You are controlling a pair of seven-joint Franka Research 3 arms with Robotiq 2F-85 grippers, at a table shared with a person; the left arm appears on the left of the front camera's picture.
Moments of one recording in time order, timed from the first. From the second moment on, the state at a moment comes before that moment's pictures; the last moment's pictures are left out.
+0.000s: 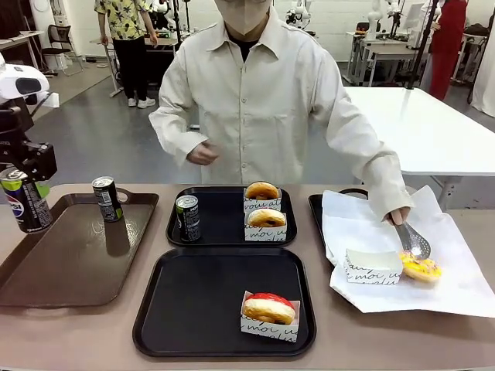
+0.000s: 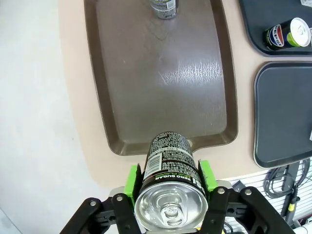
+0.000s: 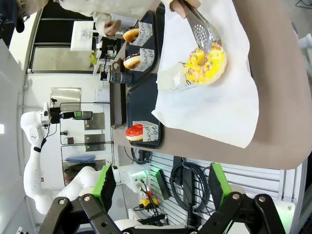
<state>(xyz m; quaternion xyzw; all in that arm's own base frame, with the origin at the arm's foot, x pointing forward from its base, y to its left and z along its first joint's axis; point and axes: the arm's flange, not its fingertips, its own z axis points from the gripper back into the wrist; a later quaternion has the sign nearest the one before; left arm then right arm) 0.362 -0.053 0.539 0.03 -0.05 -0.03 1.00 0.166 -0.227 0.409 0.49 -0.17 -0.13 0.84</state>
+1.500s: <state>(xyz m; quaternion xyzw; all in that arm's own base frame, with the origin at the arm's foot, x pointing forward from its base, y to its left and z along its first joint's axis) 0.335 -0.284 0.463 -0.08 -0.01 -0.22 0.97 0.166 -0.227 0.409 0.49 -0.17 -0.13 0.84</state>
